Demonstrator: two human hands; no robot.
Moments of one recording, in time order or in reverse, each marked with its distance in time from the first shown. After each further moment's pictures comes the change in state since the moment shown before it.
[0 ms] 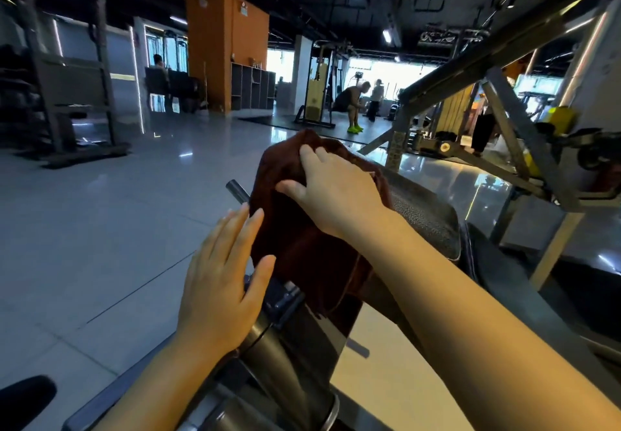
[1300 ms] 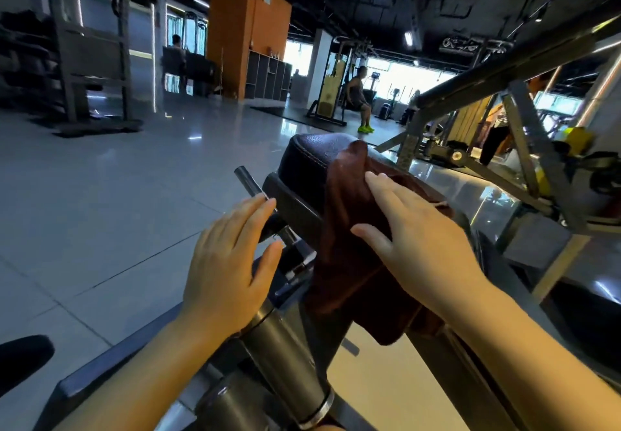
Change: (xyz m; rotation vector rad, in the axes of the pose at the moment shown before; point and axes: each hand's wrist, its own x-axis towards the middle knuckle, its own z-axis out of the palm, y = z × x) left_hand -0.001 0.002 0.000 0.063 0.084 0.040; right_hand -0.080 0.046 -0.006 -0.010 0.001 -0.013
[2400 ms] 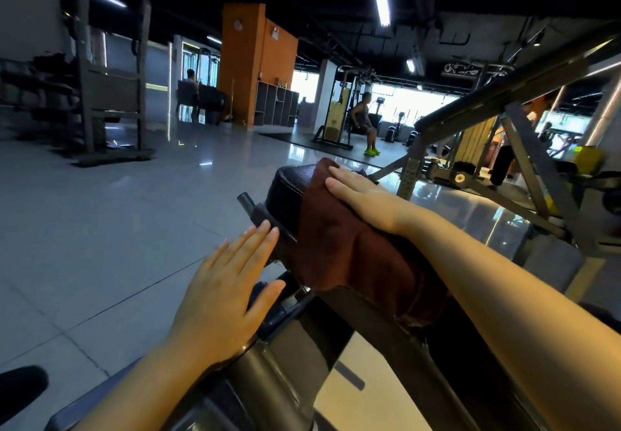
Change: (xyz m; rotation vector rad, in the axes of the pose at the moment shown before) left_hand 0.007 0.002 0.001 0.160 -0.199 0.059; right_hand 0.106 0.036 0.001 0.391 -0.269 -0.086
